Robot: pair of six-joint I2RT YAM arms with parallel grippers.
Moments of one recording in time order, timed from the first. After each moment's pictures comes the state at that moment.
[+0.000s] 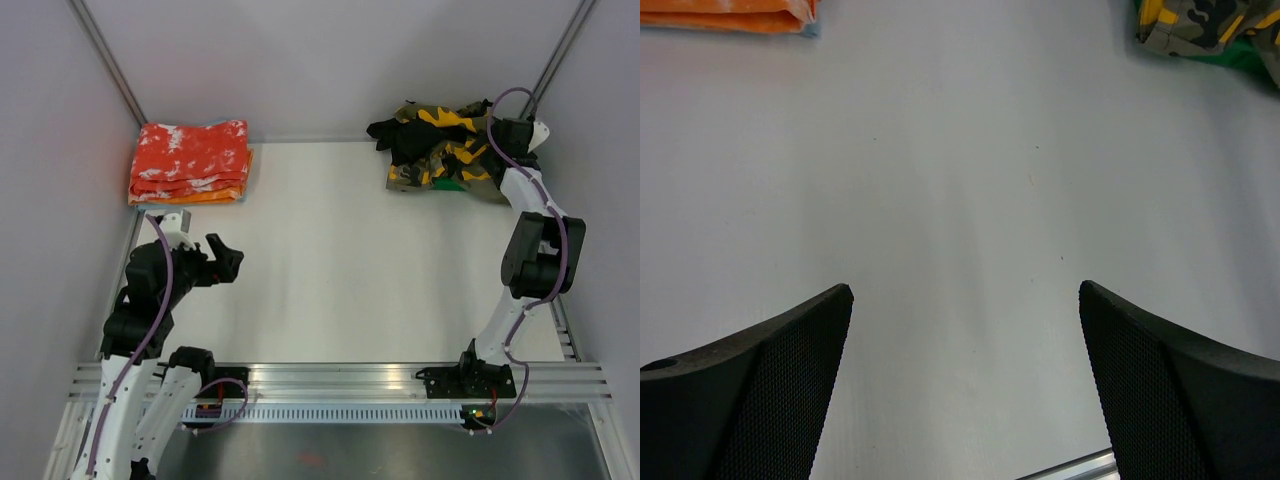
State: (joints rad) left arm -0.17 0.53 0.83 -0.70 0.13 -0.31; right arm -0.19 1.90 1.53 -0.19 0.21 0.60
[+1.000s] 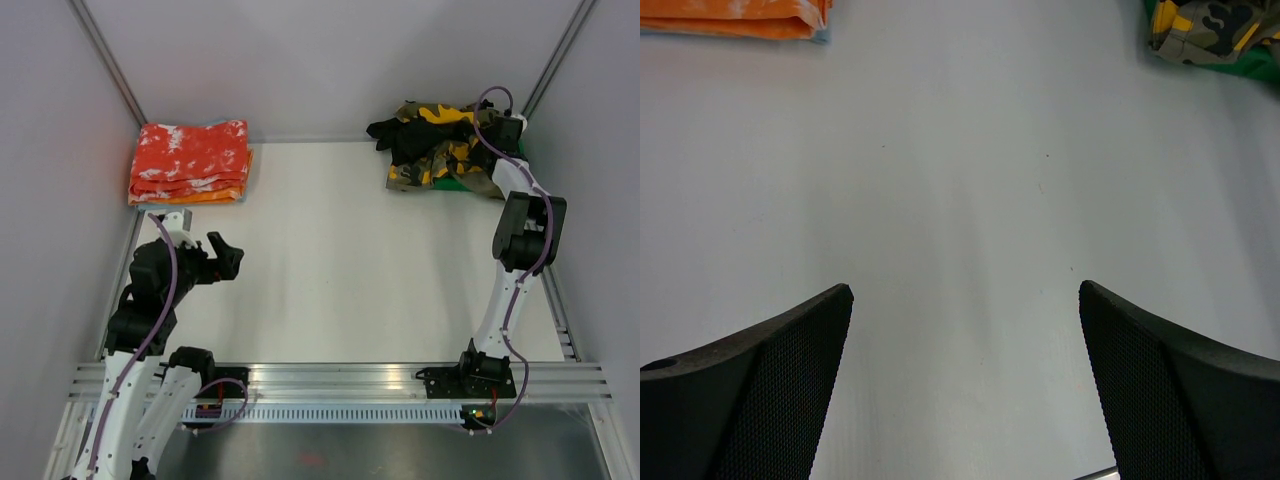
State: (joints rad) left arm -0.17 0.54 0.80 -0.65 0.11 -0.31; right arm -0.19 2.23 1.78 -0.14 0.04 0.41
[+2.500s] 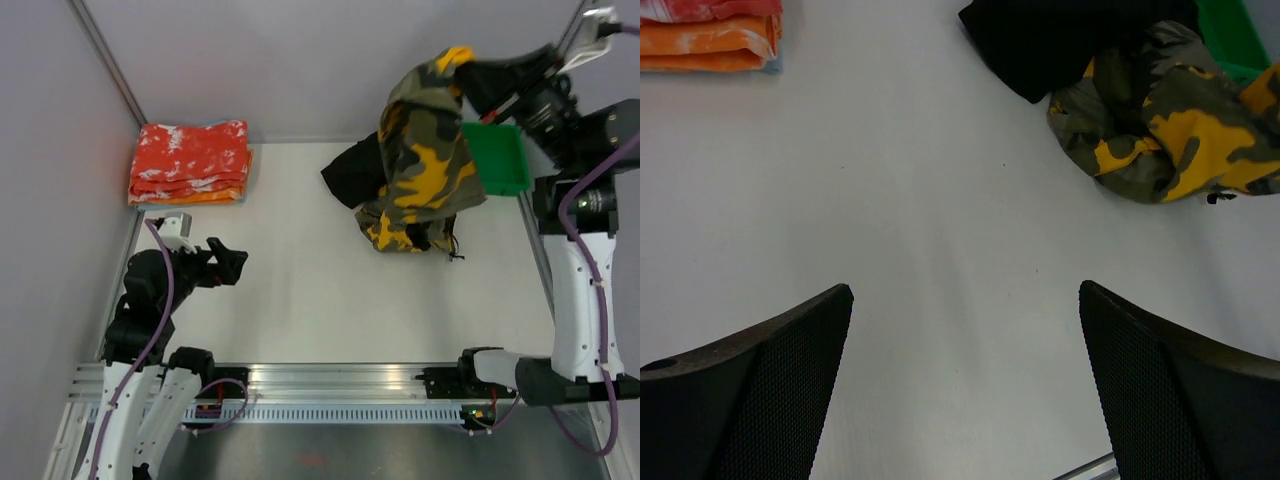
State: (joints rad) left arm -0.17 0.48 0.78 -0.61 0.20 -0.31; right arm 0.01 1.30 1.90 0.07 -0.68 0.83
